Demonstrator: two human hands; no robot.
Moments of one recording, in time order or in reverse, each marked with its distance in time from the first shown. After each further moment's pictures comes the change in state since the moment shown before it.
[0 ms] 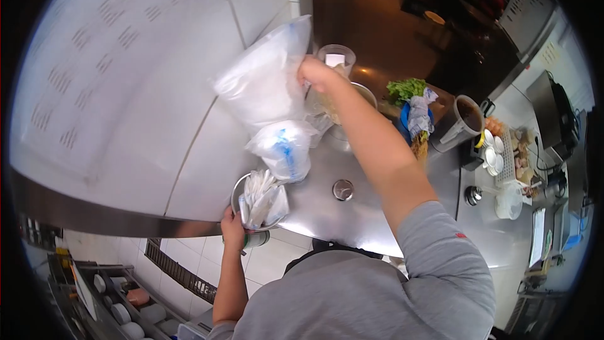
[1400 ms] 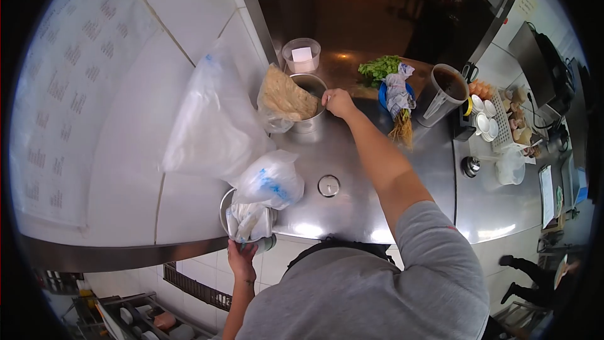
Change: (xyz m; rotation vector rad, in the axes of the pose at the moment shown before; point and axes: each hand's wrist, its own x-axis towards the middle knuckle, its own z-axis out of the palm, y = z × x) left_hand -0.050 -0.039 0.005 -0.426 0.021 -0.128; right_hand -0.099 0.153 -0.097 -0.562 0.436 -0.043
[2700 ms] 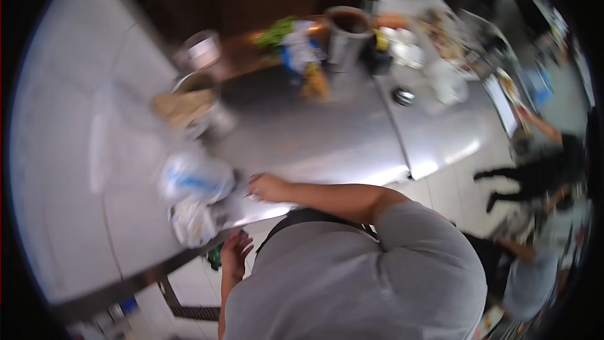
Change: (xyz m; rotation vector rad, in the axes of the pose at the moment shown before) left_hand -0.020 -0.030 0.038 0.352 -0.392 -0.462; right_hand -0.276 -0.020 0.075 0.153 -0.374 -0.387
